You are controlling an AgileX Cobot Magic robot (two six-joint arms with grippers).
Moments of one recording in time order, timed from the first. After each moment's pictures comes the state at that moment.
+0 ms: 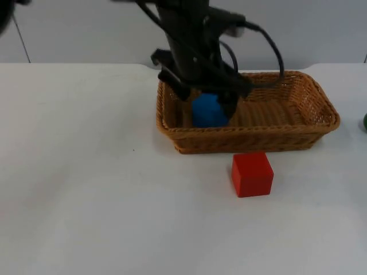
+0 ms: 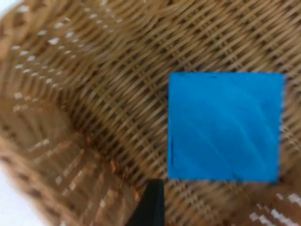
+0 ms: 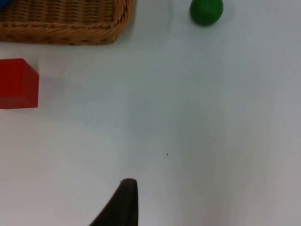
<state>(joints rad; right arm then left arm) 0.06 0.86 -0.66 0.00 0.77 -0.03 -0.56 2.37 -1.98 -0.02 0.90 0.06</state>
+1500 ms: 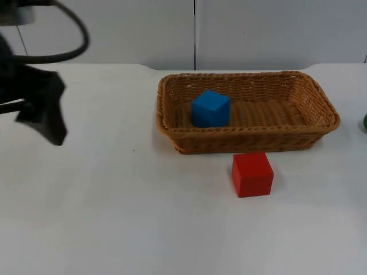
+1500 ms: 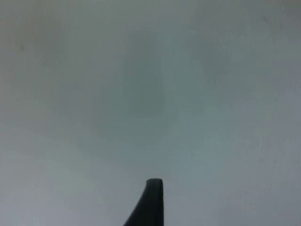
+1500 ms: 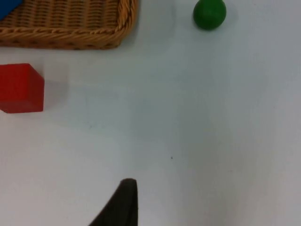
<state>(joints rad) 0.06 0.86 -0.66 0.02 0.76 -0.04 -0.18 1.44 -0.89 -0.17 0.81 0.05</state>
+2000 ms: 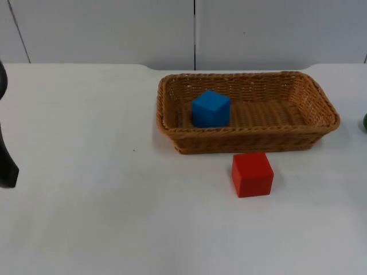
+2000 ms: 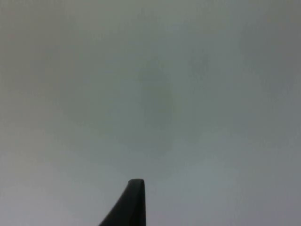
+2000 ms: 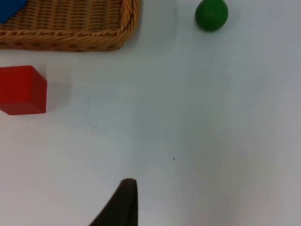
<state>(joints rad) 0.06 0.86 -0.66 0.03 0.76 -0.04 -0.07 1.14 -0.59 -0.20 0.74 0.05</state>
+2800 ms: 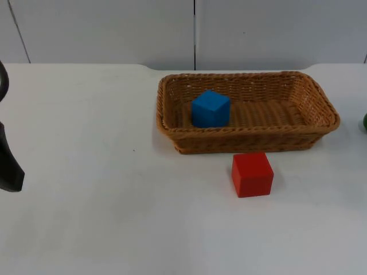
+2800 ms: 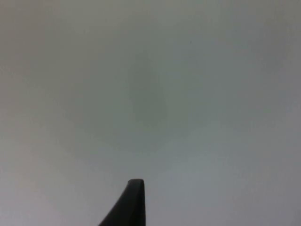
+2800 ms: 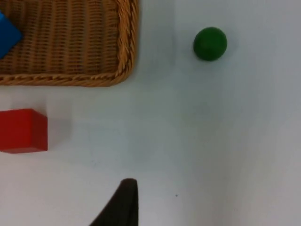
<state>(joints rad) 0.06 1.16 -0.94 0.03 0.81 0.00 -0.07 1.14 -0.59 -0.25 0.74 0.05</state>
